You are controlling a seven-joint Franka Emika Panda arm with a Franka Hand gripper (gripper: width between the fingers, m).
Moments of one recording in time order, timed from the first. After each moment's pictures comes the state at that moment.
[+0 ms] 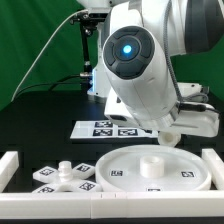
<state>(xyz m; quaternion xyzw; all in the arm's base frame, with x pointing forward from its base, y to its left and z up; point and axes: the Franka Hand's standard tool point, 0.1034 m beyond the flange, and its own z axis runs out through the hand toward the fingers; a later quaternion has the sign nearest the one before) 0.454 0.086 0.028 -0.88 0.20 0.41 0.11</state>
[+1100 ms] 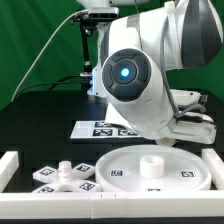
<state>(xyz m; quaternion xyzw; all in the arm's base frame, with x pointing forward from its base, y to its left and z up) 0.441 0.089 0.016 -0.87 0.21 0.43 0.10</state>
